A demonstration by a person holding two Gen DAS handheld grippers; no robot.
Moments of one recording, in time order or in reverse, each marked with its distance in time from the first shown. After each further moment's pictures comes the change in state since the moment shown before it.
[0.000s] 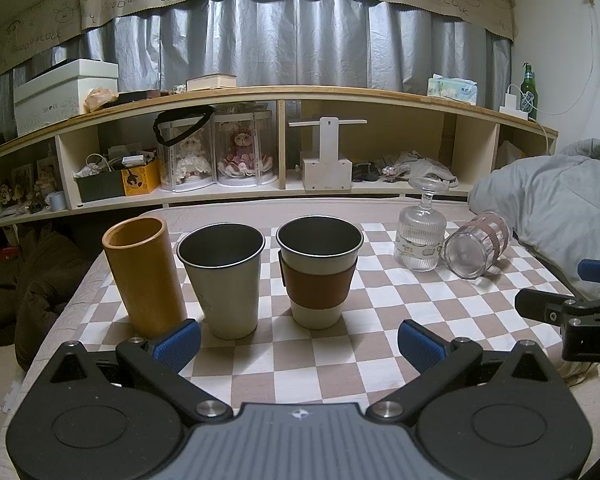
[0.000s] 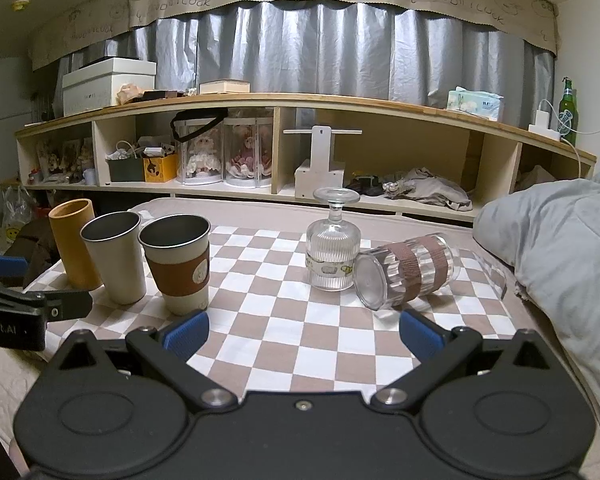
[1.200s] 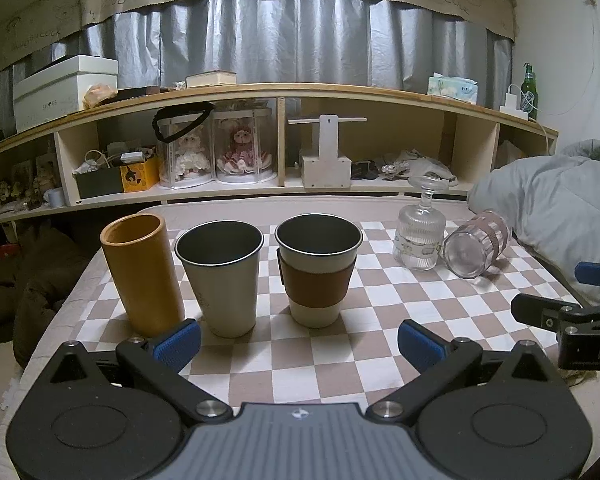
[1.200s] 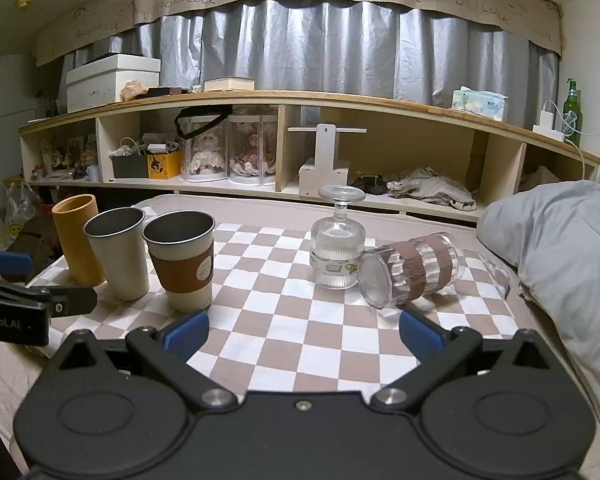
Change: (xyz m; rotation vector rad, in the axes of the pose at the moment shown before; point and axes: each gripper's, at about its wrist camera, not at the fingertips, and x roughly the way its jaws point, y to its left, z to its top) left arm 0.000 0.001 0.000 0.000 0.003 0.000; right arm -0.001 0.003 0.000 -0.007 0.002 0.012
